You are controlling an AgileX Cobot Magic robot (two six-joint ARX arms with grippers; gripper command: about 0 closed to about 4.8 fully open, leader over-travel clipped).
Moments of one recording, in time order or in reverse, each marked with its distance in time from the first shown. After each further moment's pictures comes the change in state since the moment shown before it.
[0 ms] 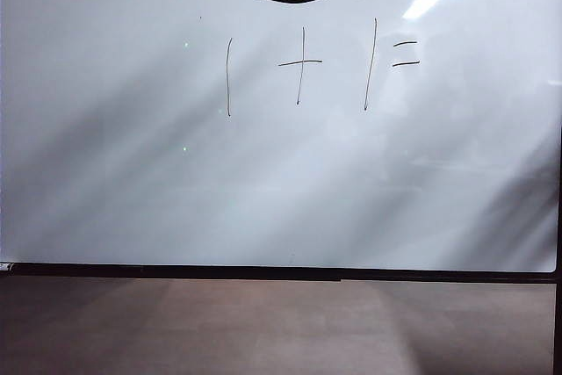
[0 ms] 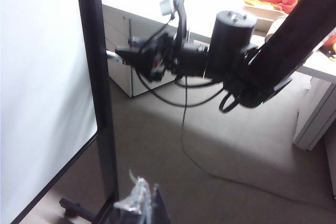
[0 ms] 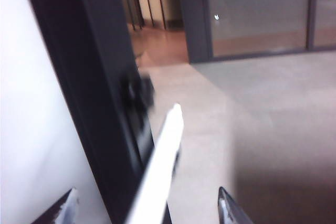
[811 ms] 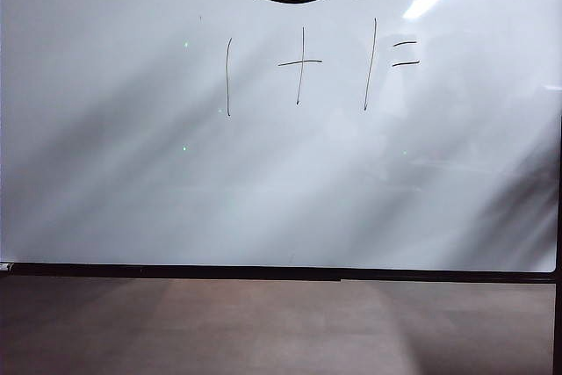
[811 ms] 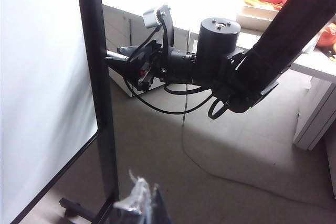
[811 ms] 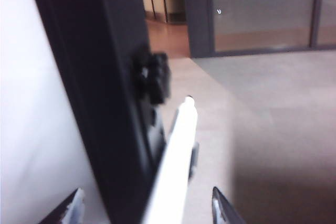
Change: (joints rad) left arm 0.000 0.000 0.000 -0.001 0.000 0.000; right arm 0.050 0.044 0.047 -0.027 0.043 -0.050
